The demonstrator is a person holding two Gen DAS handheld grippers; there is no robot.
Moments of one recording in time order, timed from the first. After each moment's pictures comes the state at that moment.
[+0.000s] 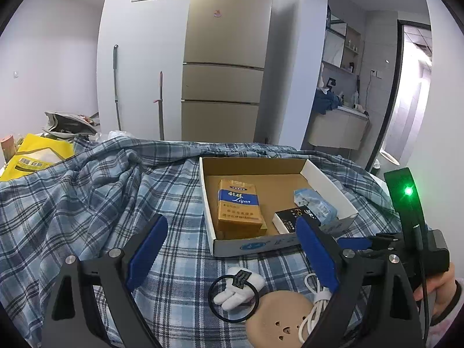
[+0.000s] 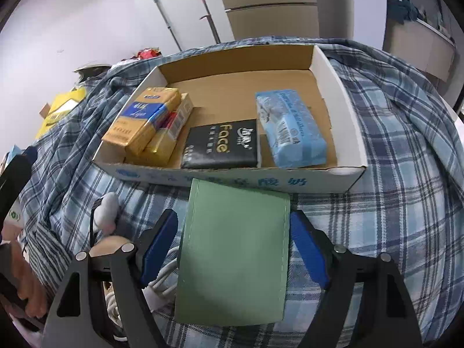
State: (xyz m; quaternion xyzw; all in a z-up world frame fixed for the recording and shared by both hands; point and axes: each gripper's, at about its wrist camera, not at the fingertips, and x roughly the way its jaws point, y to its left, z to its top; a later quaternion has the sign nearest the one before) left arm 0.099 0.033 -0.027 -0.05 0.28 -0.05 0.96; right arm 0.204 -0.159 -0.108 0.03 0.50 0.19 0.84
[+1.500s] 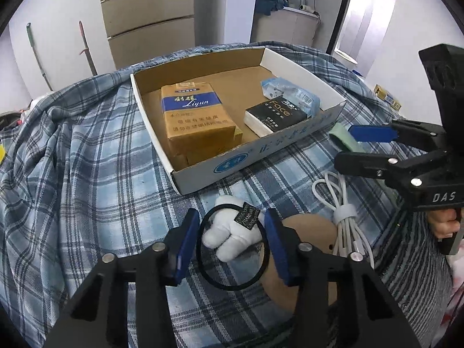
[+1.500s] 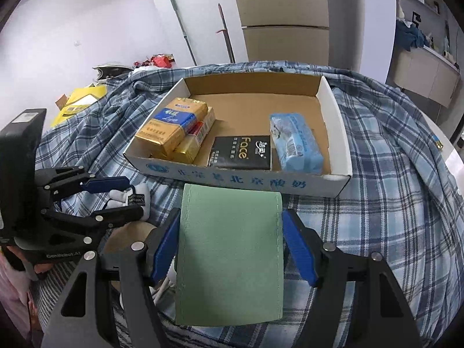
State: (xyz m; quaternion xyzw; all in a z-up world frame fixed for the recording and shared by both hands) left arm 0.146 0.018 -0.084 0.06 0.48 -0.20 0.85; right arm 0.176 -0.160 -0.080 0.00 0.46 0.21 0.86
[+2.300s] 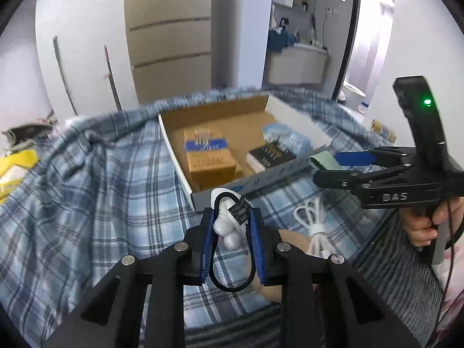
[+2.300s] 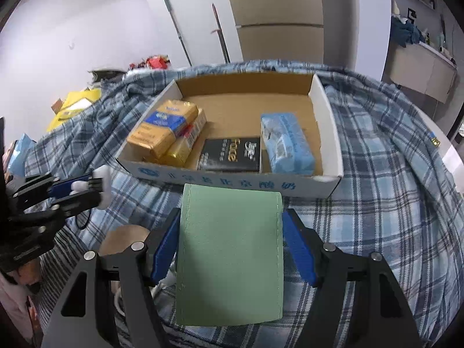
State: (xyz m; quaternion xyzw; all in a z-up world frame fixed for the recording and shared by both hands) left arm 0.098 0.025 -0.030 0.05 0.39 -0.17 0.91; right arm 0.179 -0.167 -0.075 0.01 0.46 0.20 0.87
